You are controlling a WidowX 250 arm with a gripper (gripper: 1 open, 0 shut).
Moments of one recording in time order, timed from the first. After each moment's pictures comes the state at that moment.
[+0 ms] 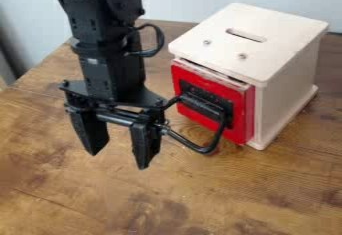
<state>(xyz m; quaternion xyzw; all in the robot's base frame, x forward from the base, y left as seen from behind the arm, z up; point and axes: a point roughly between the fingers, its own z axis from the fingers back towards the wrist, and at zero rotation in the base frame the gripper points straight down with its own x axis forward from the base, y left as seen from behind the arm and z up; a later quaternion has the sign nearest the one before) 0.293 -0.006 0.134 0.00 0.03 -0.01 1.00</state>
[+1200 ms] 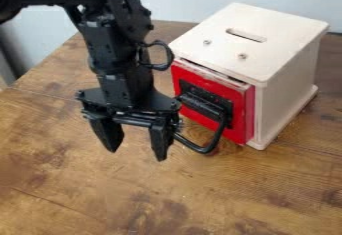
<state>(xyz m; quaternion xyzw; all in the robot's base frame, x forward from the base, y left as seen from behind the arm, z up) 0.319 -0.005 0.113 0.00 -0.05 0.04 1.00</state>
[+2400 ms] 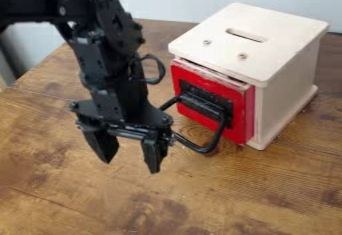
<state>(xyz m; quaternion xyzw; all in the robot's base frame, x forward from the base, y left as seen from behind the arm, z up) 0.309 0.000 0.101 0.00 -0.05 0.04 1.00</state>
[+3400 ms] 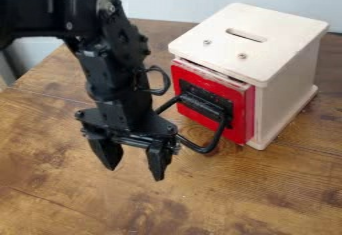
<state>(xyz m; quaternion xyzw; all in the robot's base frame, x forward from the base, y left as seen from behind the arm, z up) 0.309 -0.003 0.096 0.00 -0.05 0.03 1.00</state>
